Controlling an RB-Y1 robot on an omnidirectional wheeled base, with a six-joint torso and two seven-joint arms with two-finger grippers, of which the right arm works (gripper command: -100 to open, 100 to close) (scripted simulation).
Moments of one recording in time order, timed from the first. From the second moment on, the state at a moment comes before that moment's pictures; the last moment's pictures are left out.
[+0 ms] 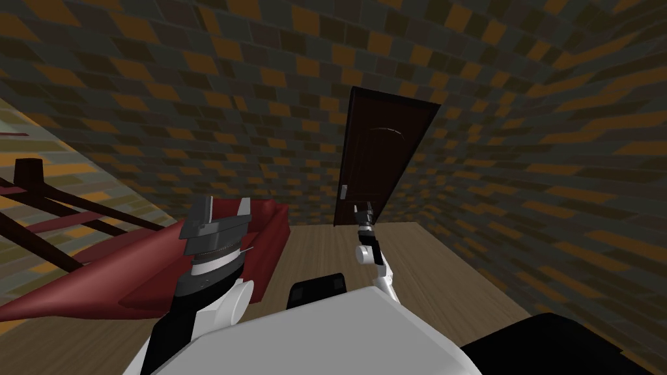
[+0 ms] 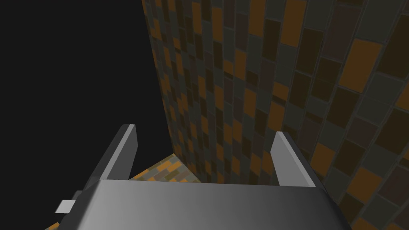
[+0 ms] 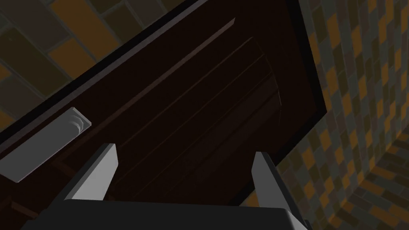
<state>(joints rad) 0.25 -0.09 -0.01 -1.80 -0.30 -0.52 -0.42</state>
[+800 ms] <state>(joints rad) 0.17 -0.09 -0.04 -1.63 -0.45 -0.46 -0.59</state>
